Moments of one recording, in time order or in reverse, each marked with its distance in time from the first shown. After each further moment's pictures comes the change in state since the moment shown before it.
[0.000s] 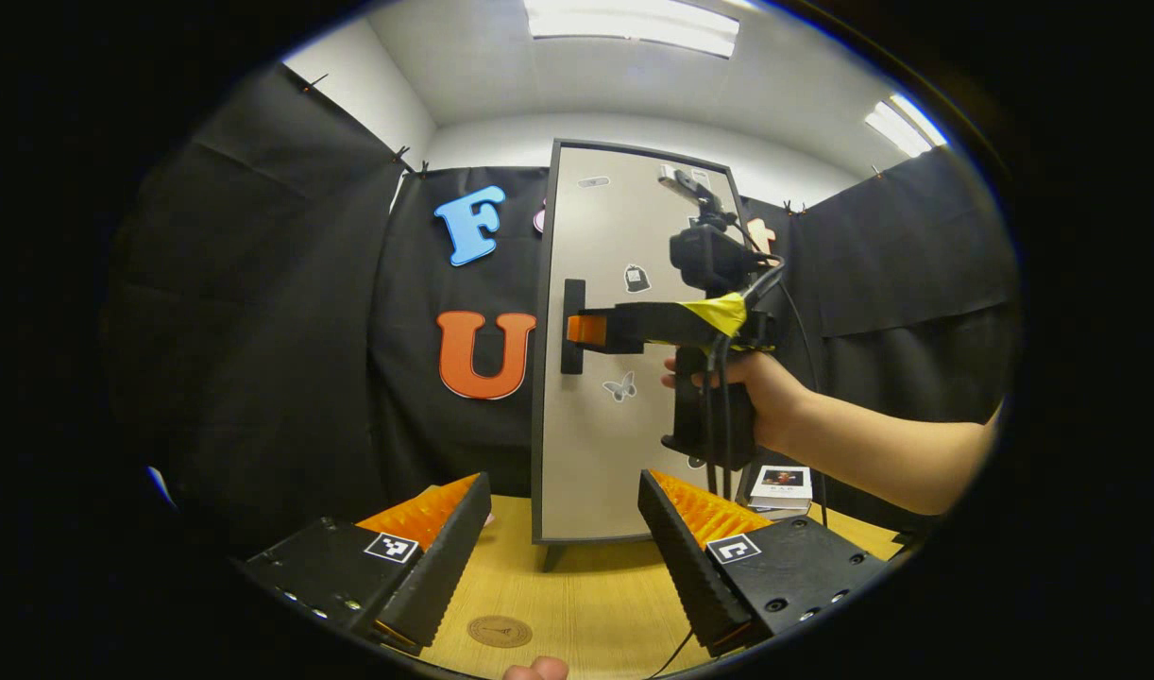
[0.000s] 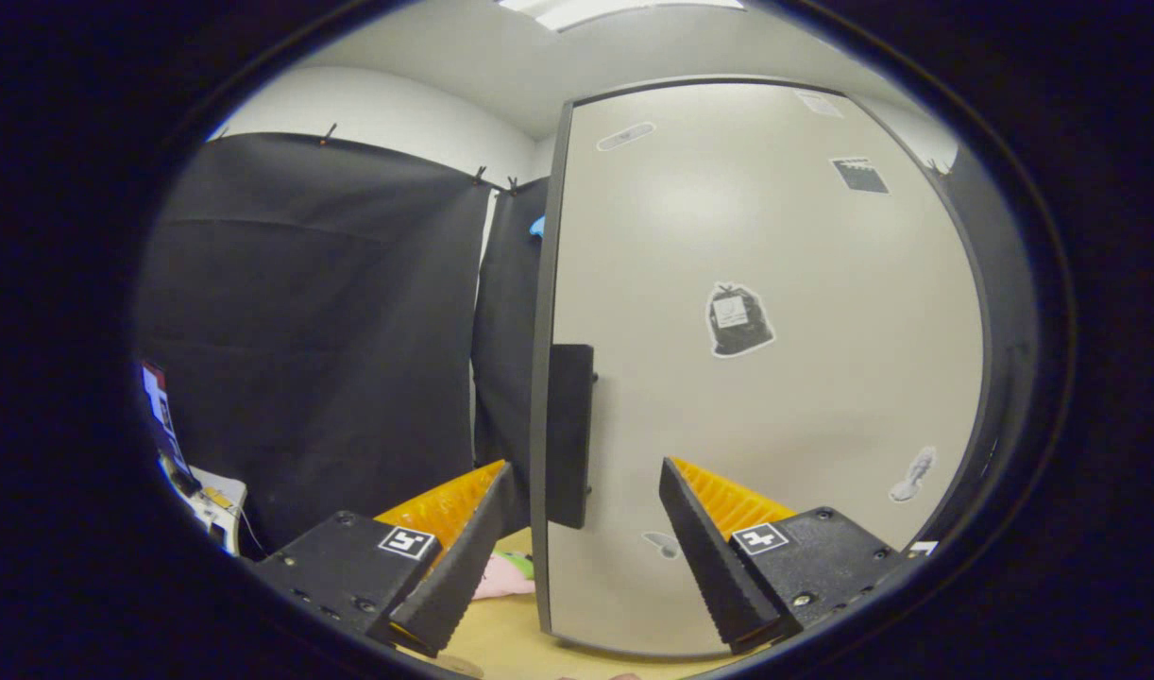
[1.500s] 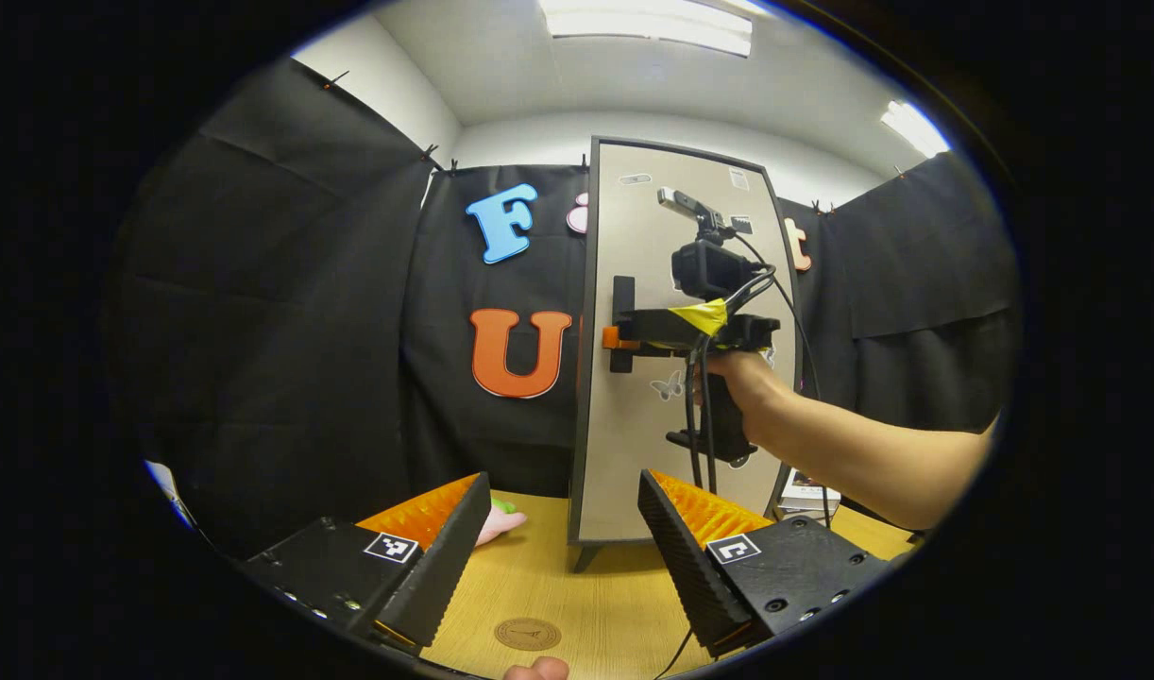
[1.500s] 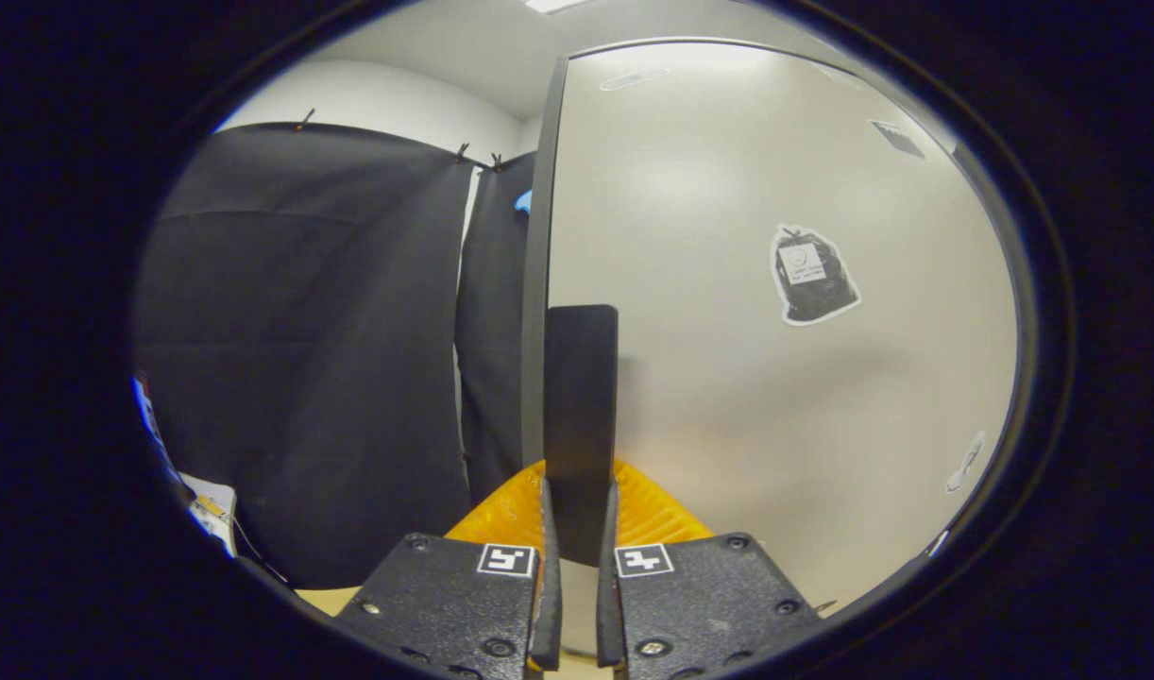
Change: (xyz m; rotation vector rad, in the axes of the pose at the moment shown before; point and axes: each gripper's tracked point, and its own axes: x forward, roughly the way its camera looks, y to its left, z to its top) left arm 0.005 0.043 -0.006 -0.010 0.005 0.087; right arm 0.048 0.001 -0.017 0.025 0.058 -0.043
